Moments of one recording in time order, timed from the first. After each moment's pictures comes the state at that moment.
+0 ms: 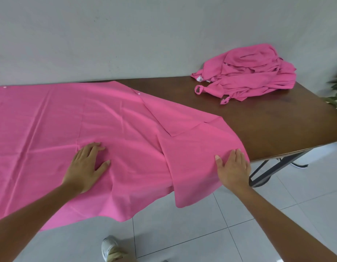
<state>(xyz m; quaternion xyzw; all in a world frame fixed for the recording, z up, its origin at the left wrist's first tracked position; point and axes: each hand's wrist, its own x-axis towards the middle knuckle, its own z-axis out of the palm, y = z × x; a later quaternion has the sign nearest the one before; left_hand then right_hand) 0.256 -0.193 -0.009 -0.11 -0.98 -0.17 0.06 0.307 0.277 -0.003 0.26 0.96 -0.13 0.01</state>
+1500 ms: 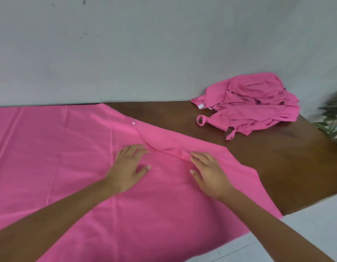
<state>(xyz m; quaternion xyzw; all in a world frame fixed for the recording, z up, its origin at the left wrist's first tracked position) 0.076 -0.067 0.015 -0.27 -0.93 -0.24 0.04 0.137 0.247 0.036 -0.12 0.99 -0.09 -0.03</state>
